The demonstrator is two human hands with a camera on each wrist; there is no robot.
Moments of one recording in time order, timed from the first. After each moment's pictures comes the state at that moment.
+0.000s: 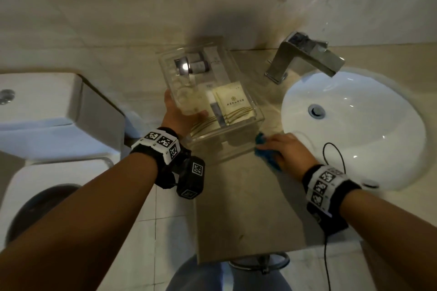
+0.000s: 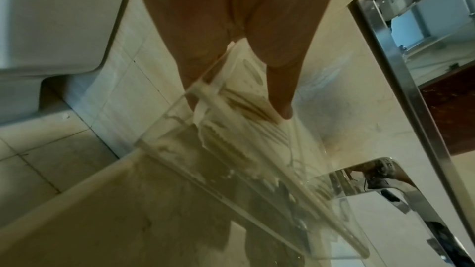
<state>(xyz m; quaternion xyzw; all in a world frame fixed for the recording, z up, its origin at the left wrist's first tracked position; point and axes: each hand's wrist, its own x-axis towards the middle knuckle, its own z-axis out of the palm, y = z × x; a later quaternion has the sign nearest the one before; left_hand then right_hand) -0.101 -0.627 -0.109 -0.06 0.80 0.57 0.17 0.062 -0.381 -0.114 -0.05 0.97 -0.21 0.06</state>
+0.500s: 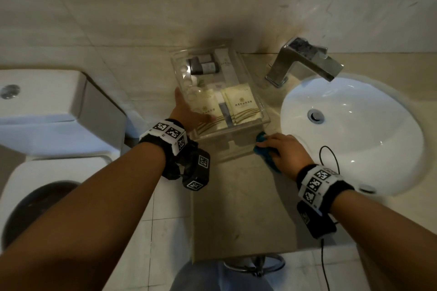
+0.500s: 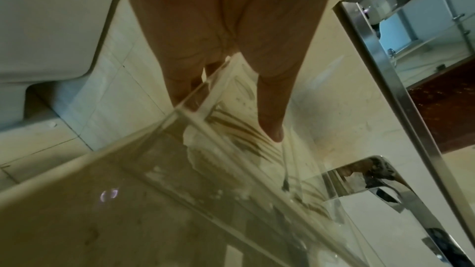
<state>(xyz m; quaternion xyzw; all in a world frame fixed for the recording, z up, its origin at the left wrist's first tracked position) -0.104 -0.618 -0.099 -0.04 0.81 0.53 0.24 0.057 -0.384 -0.109 0.03 0.97 -0.23 0.09</state>
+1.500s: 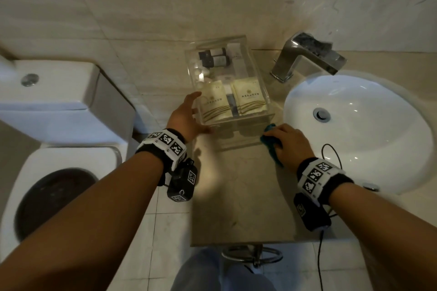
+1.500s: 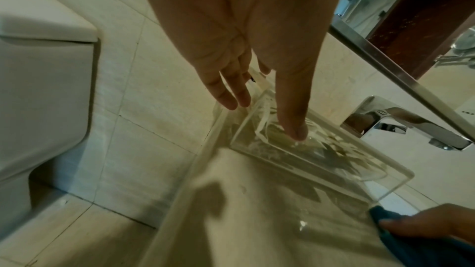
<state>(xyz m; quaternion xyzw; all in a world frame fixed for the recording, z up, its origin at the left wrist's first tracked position) -0.051 -0.638 -0.083 0.07 0.86 0.45 0.21 0.064 -0.388 -0.103 0.07 0.97 -0.20 0.08</state>
